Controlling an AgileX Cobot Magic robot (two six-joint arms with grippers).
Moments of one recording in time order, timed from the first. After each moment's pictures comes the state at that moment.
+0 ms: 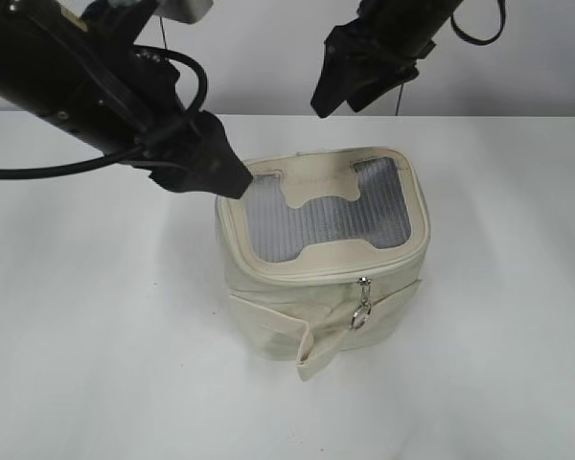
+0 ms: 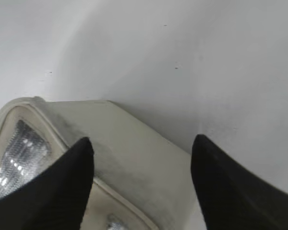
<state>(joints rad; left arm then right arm) -0.61 1.51 -1.13 -0.44 0.70 0.47 0.36 2.17 -2.04 0.48 1.20 -0.44</state>
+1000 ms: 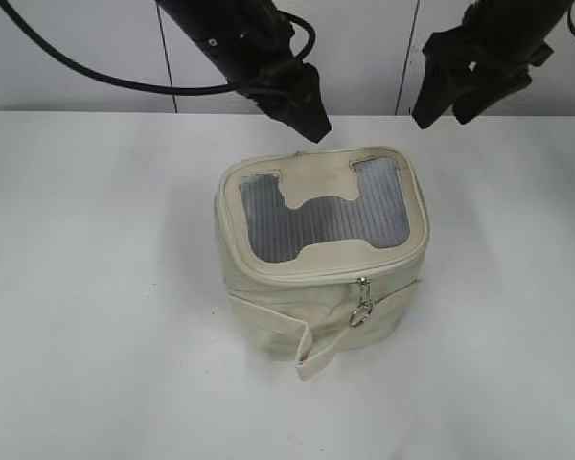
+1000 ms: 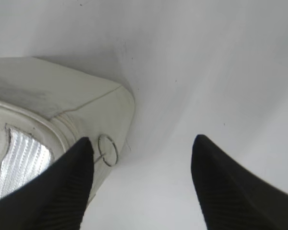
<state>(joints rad) -0.58 2.08 -1.89 -0.46 1.04 0.64 0.22 2.01 -1.81 0.33 1.21 -0.32</state>
